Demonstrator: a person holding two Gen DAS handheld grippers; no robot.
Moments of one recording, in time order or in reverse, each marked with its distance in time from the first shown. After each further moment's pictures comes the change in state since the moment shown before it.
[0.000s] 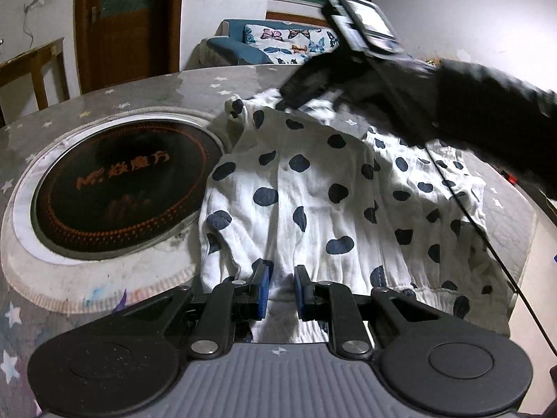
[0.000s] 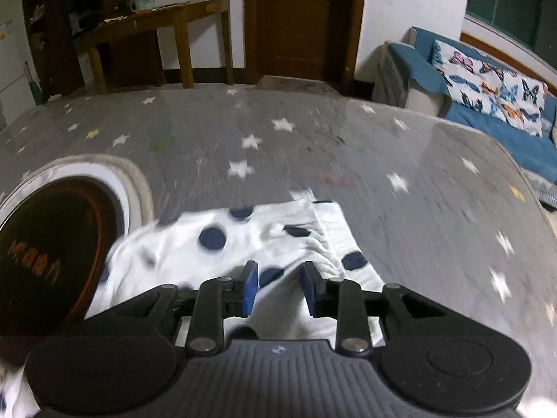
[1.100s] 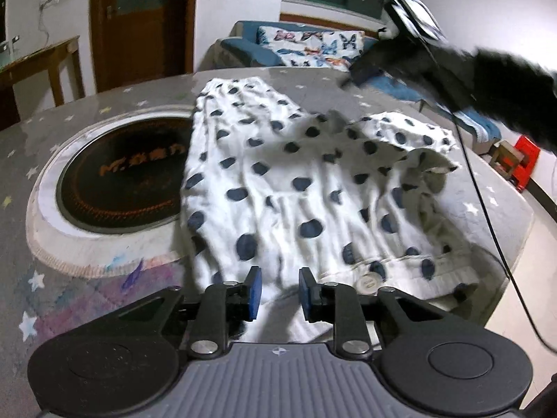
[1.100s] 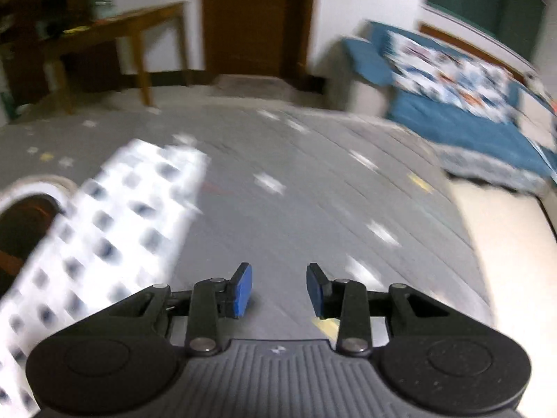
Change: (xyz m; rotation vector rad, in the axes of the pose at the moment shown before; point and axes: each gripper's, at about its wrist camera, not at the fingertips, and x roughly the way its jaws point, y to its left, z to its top) left arm -0.028 -0.020 -0.009 -0.007 -0.020 0.031; right arm -0.062 -0.116 -0.018 0.093 0.044 -0.120
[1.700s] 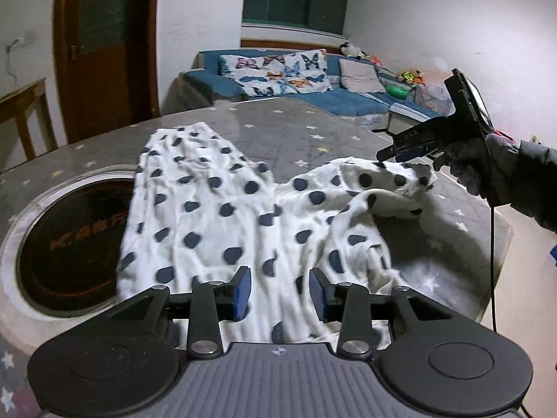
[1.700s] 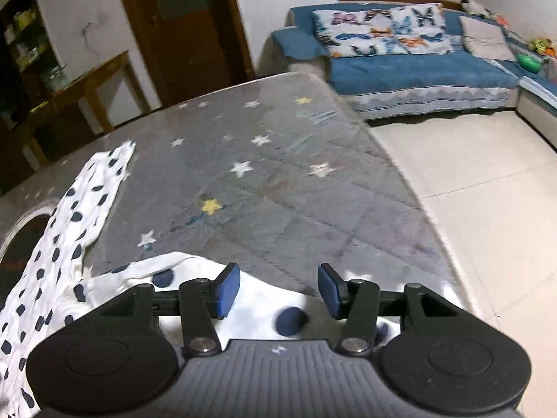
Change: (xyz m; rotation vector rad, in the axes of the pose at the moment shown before) left arm 0.018 -0.052 0.042 0.105 -0.080 -0.087; right arm -0.053 -0.110 -0.123 0.306 -0.060 0.058
